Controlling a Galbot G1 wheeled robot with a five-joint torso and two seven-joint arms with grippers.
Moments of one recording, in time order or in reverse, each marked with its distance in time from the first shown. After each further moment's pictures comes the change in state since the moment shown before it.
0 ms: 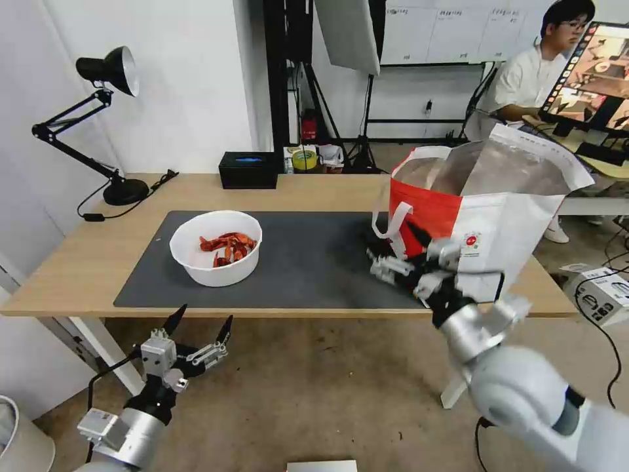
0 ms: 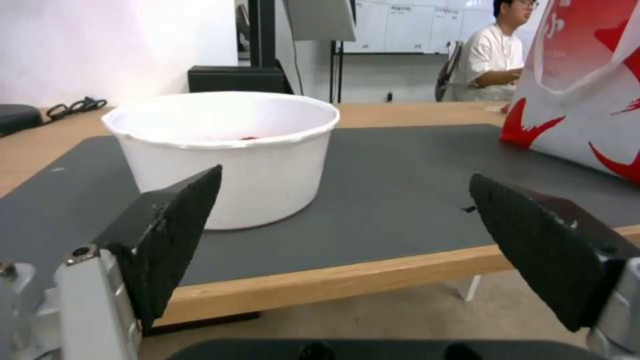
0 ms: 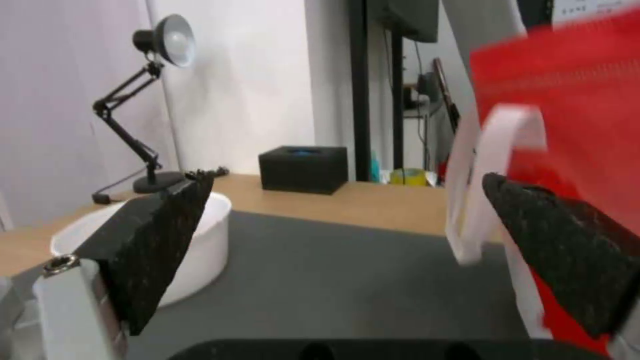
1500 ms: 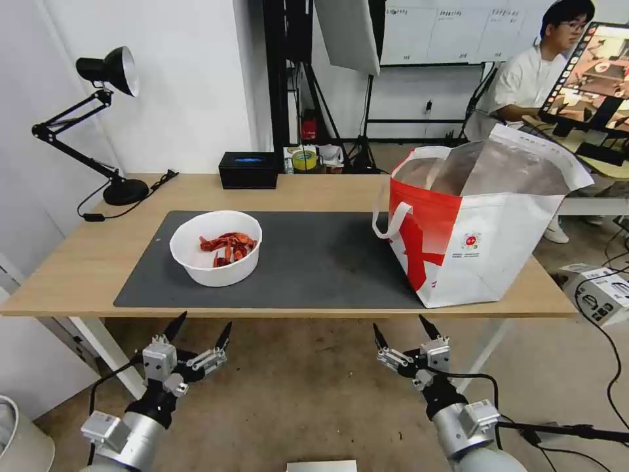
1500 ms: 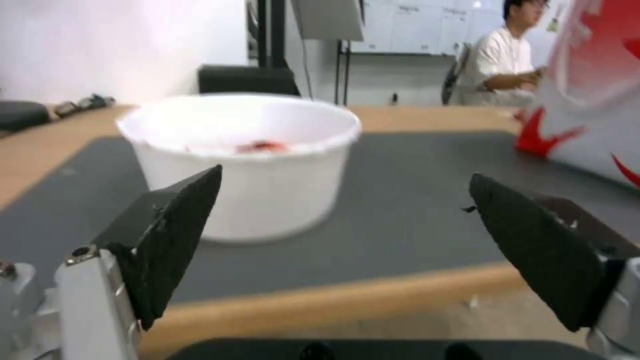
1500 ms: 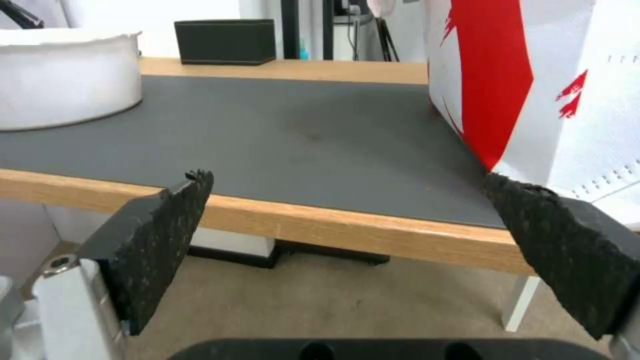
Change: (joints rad) left arm -0.077 0.064 -0.018 0.009 -0.101 0.062 -0.044; right arm -0.305 0.119 -0.016 -0.121 -0.286 0.073 0.105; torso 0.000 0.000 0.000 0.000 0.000
